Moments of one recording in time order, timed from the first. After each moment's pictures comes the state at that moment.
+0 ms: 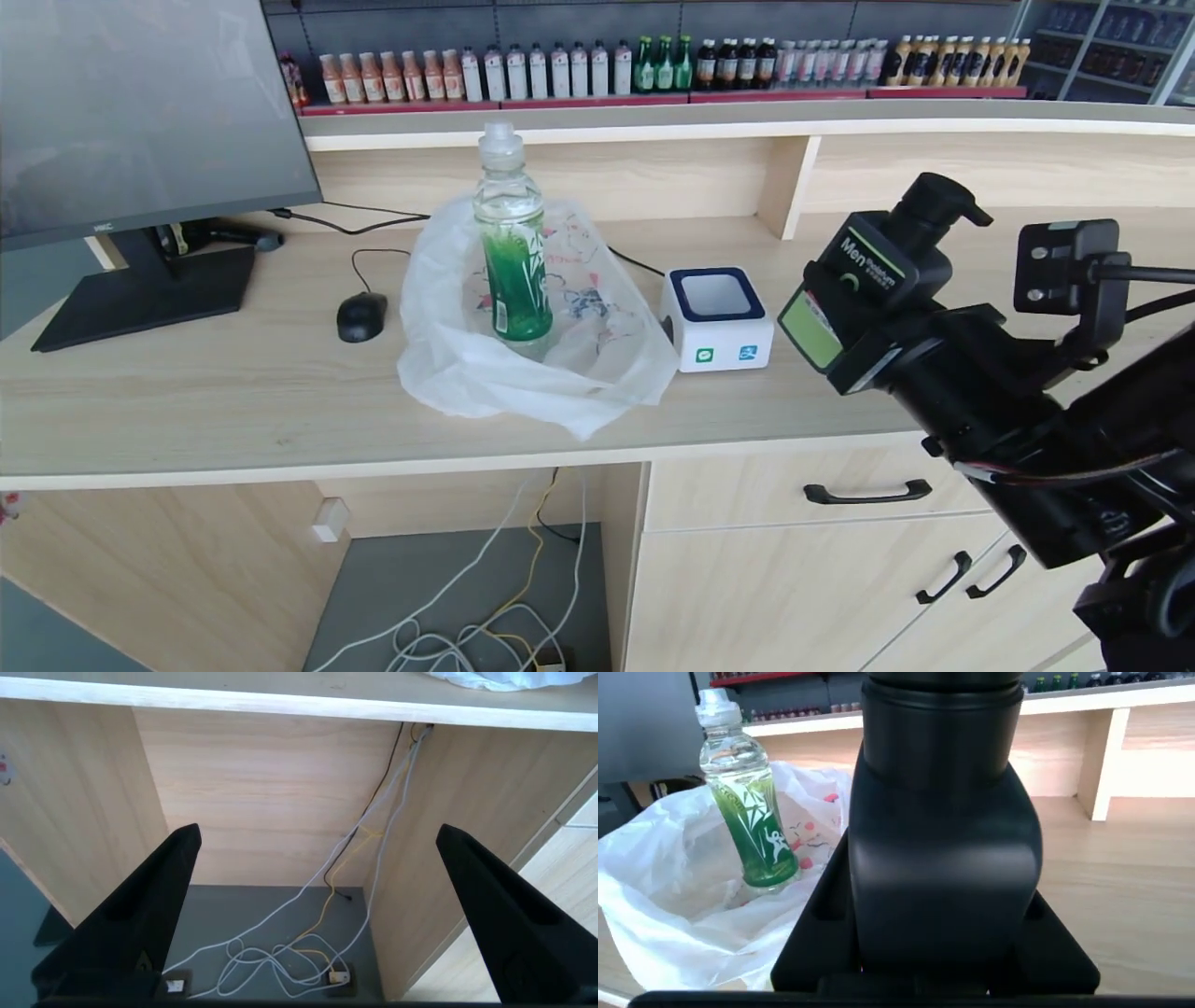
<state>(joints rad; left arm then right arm) 0.00 0.00 0.00 0.00 0.00 0.00 0.57 1.69 -0.51 -1.57 -0.18 -0.02</state>
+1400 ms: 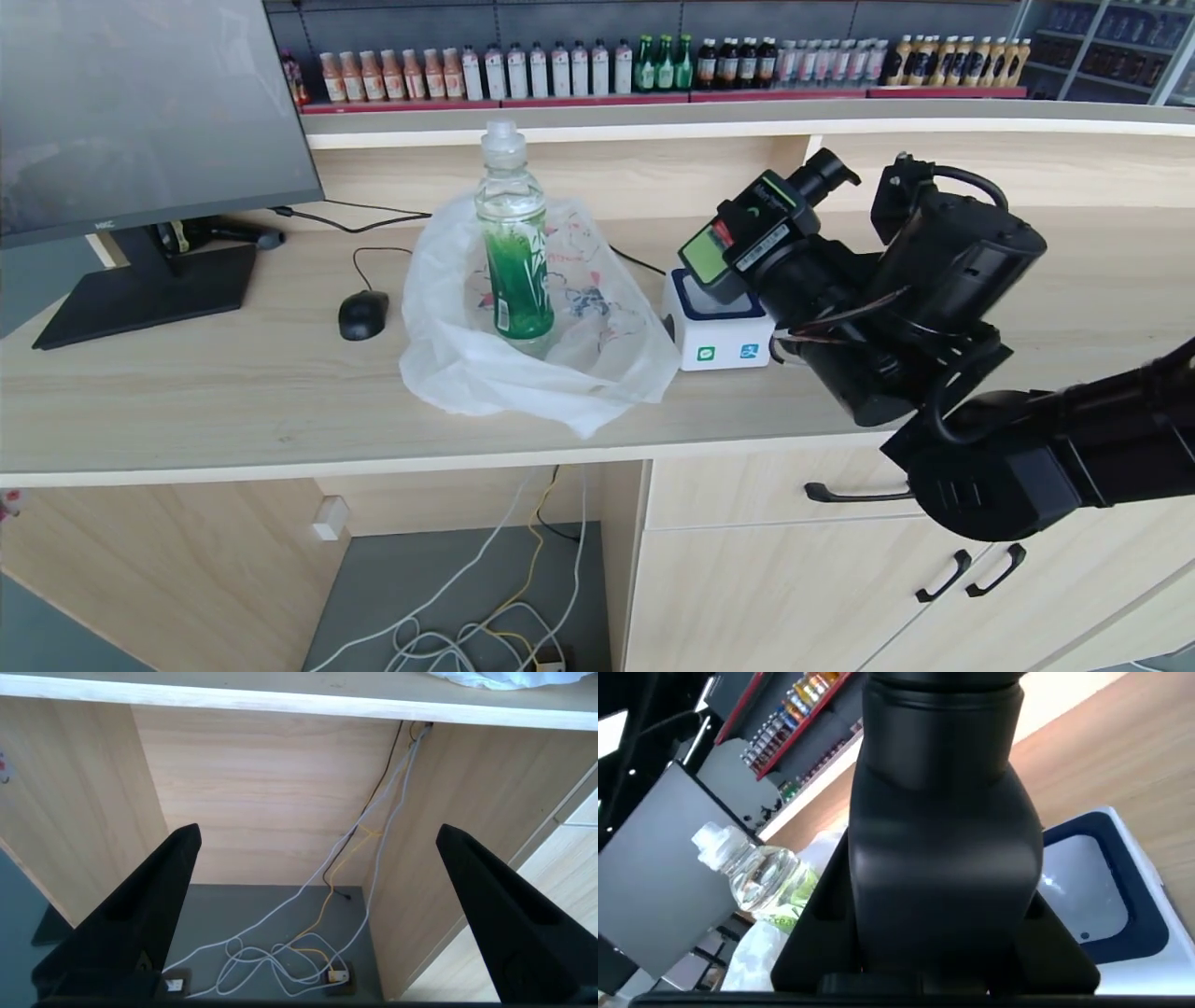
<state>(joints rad) 0.00 0.00 0.00 0.00 0.00 0.00 0.60 1.91 -1.06 -1.15 -0.32 0.61</state>
